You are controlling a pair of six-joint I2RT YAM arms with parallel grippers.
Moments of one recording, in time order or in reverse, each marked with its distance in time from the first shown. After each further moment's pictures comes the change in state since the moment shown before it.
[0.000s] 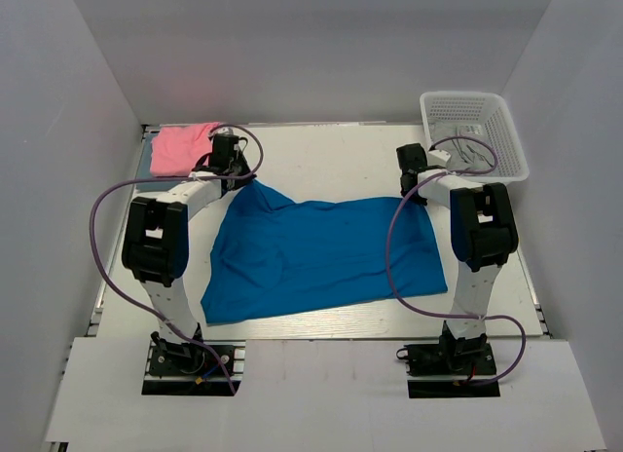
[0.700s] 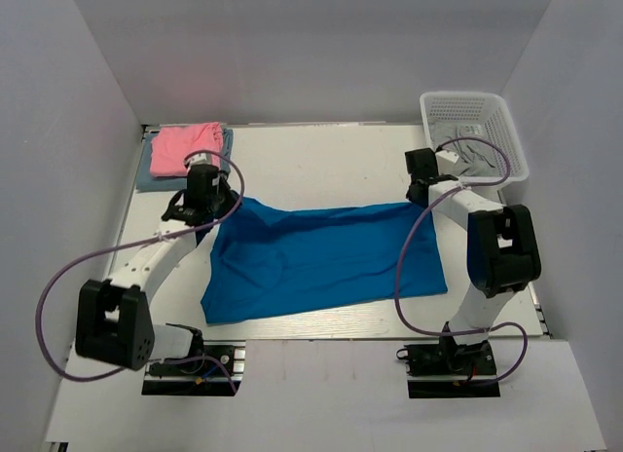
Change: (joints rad) left arm -0.019 -0.536 -0.390 -0.053 -0.010 -0.080; right arm 0.010 -0.224 -0.166 0.040 -0.023 -0.041
